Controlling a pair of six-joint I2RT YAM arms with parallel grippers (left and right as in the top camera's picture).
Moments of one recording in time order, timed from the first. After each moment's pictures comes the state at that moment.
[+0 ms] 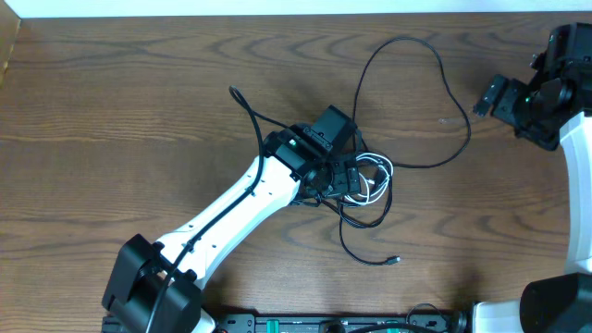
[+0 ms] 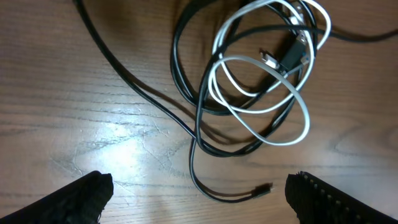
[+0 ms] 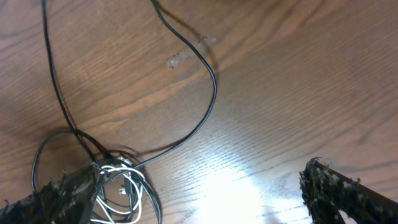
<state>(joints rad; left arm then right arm) -0.71 1.66 1.32 -0.95 0.14 -0.84 -0.15 1.59 1.59 -1.17 -0.04 0.38</state>
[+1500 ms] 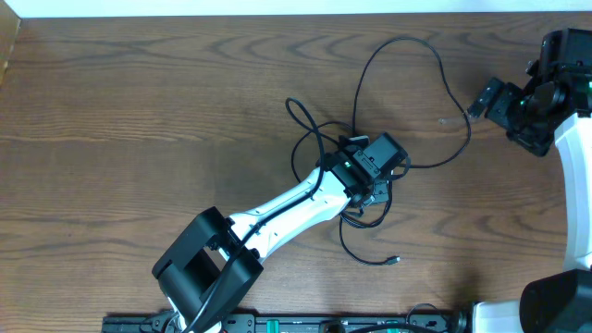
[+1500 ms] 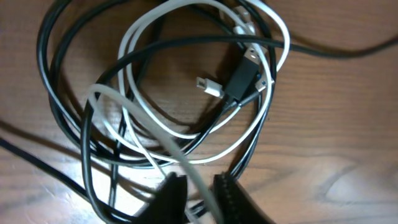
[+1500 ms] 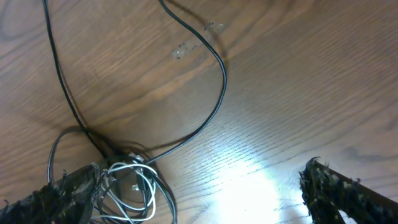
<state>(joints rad) -0.89 1.86 1.32 -0.66 0.00 -0.99 -0.15 1.60 1.55 -1.16 -0.08 0.46</state>
